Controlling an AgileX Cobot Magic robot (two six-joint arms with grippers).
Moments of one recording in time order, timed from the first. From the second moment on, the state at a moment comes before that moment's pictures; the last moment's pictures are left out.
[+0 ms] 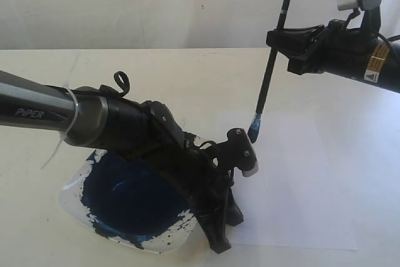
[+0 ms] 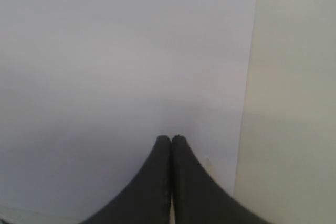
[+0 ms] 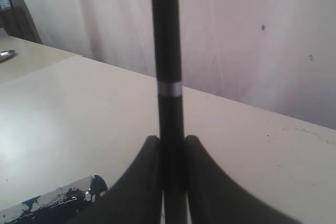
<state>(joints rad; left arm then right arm) -0.83 2.00 -1.17 -0.94 0.55 1.38 0.10 1.74 -0.91 -1.13 -1.05 0.87</state>
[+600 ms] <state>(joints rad) -0.83 2.00 -1.17 -0.94 0.55 1.38 0.14 1.74 -0.91 -1.12 -1.03 0.82</state>
